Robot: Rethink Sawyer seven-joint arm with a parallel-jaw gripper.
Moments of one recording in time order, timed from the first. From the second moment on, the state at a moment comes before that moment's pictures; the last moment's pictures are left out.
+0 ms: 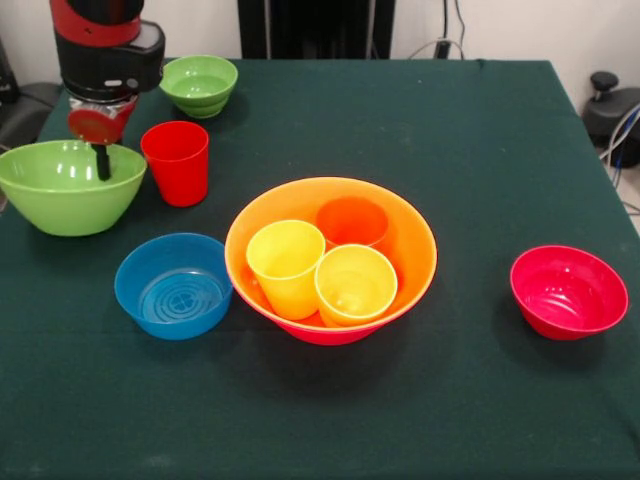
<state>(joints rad) -0.53 -0.35 -0.21 1.59 0.06 0.27 2.72</state>
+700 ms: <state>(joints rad) -0.54 -0.31 -0.22 1.57 0.06 0.26 2.72</state>
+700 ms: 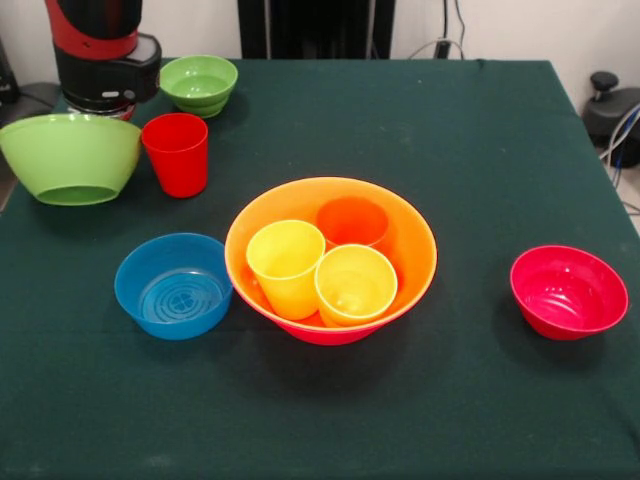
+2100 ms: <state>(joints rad) -0.51 -0.31 -0.28 1.55 0.06 0.26 2.72</state>
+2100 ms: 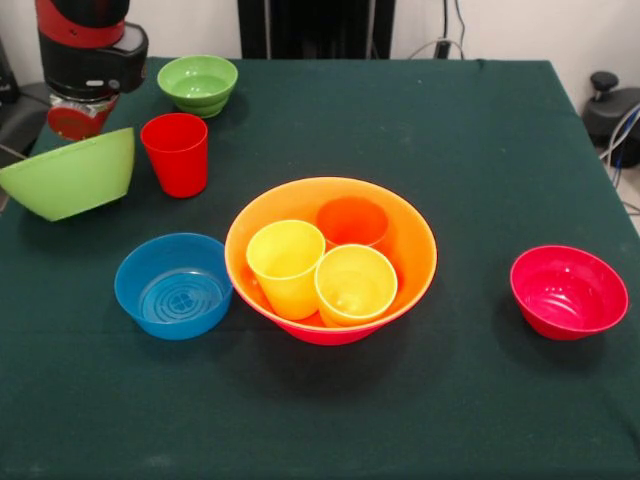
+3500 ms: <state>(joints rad) -0.43 -0.33 -0.32 1.42 0.06 0.38 2.72</state>
